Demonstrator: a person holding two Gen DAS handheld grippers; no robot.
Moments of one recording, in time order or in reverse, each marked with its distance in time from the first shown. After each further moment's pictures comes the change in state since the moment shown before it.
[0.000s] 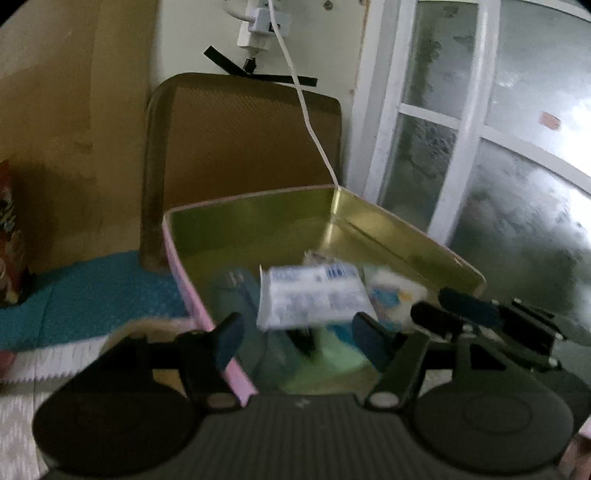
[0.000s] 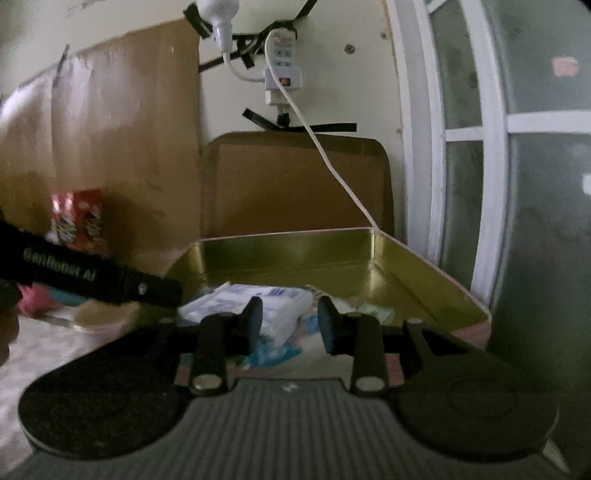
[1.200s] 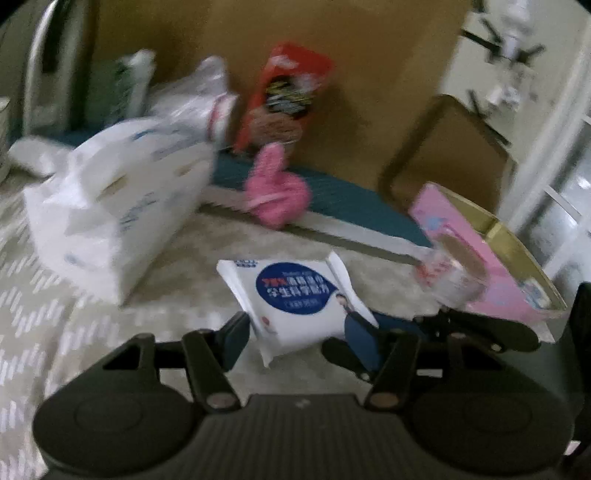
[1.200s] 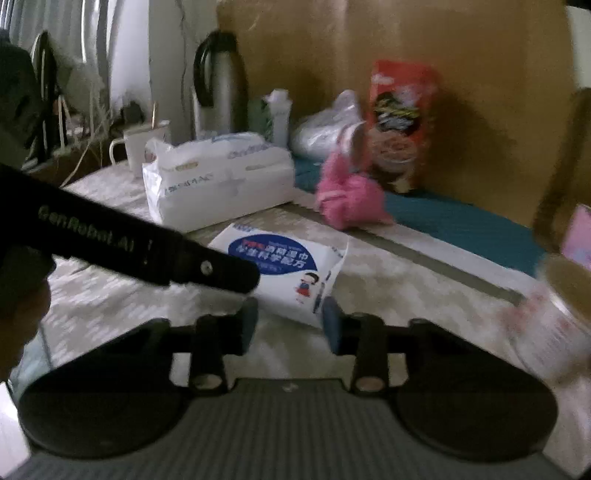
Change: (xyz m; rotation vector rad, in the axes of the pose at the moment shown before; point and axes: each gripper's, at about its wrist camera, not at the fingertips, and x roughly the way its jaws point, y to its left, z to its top) left arm -0.154 0.227 -0.136 -0.438 -0.008 0.168; right arm 0.054 0.291 -0.048 -0.323 0.304 0.610
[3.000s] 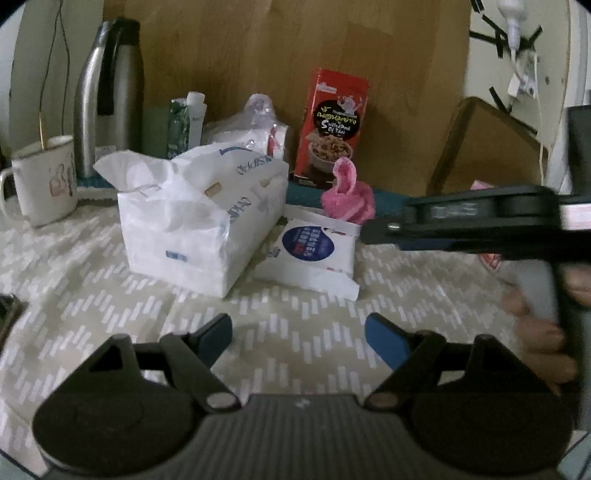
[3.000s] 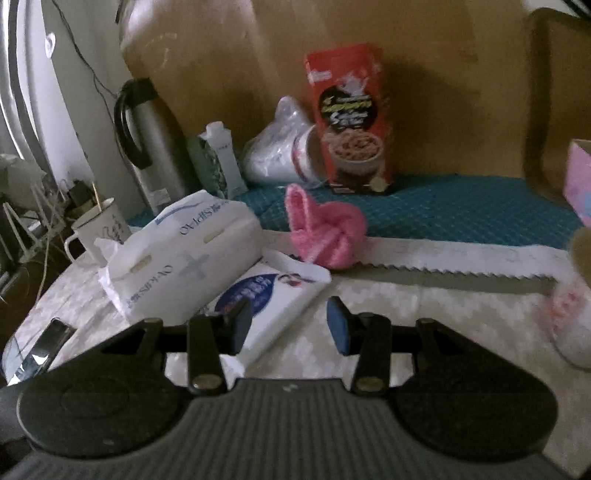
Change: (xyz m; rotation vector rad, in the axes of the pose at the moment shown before) left arm -0.017 0.041 -0.033 0.088 -0.127 0.188; right arm 0.042 -0.008 0.053 0.325 0.013 -0.030
